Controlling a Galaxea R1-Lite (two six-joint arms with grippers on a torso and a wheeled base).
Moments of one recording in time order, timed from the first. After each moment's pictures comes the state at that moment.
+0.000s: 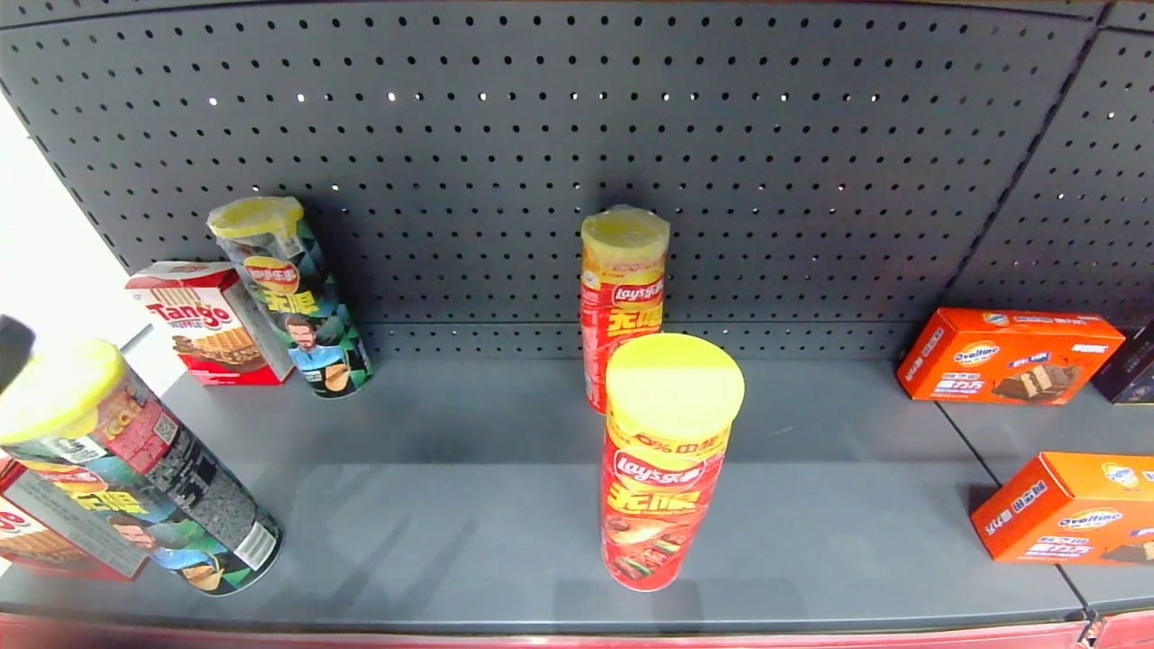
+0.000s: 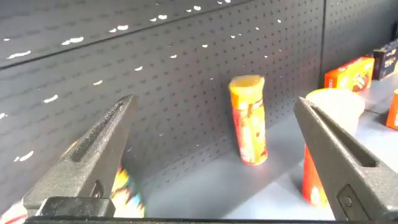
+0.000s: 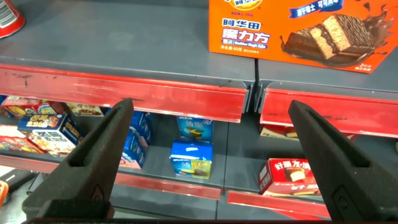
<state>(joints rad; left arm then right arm) -0.54 0.74 -0.53 -0.57 -0.05 0.28 0.15 0.09 0.00 0.00 0.00 -0.01</state>
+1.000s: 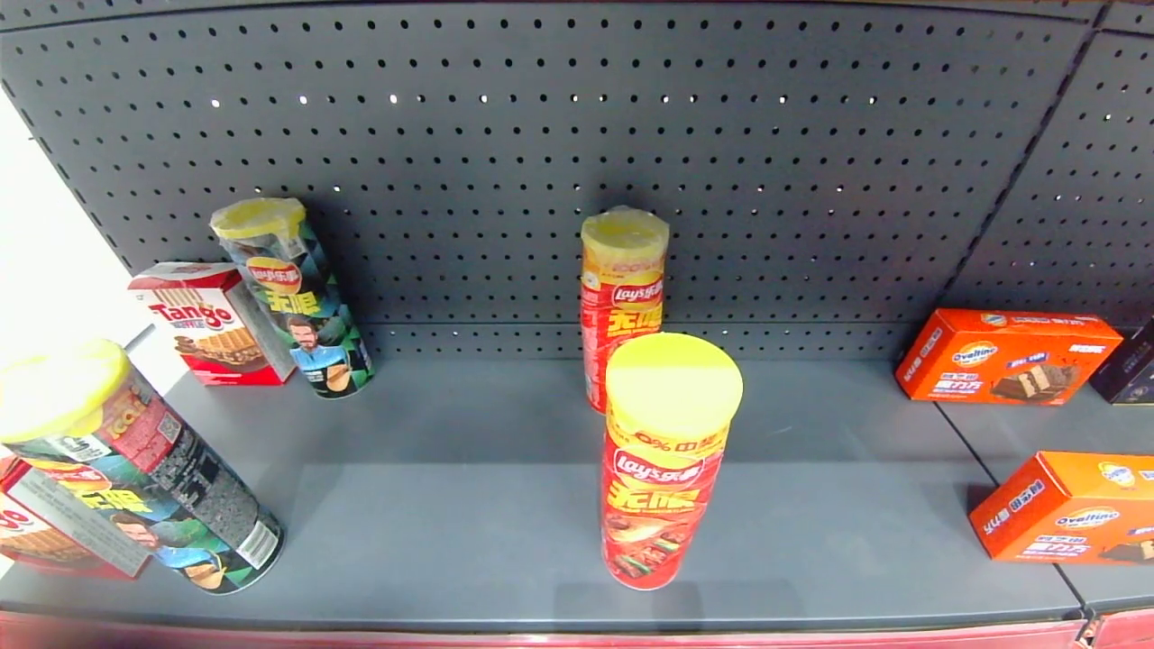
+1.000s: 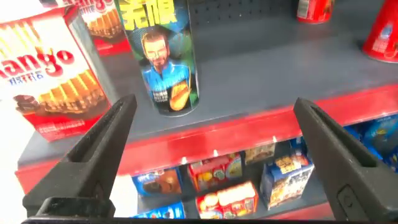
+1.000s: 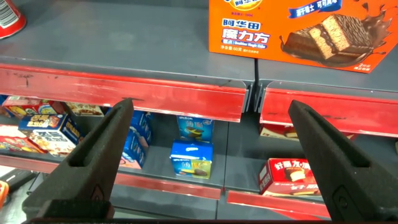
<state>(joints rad) 0.00 0.03 0.00 -0.13 -0.20 0.11 0.15 0.09 0.00 0.00 0.00 -0.01</state>
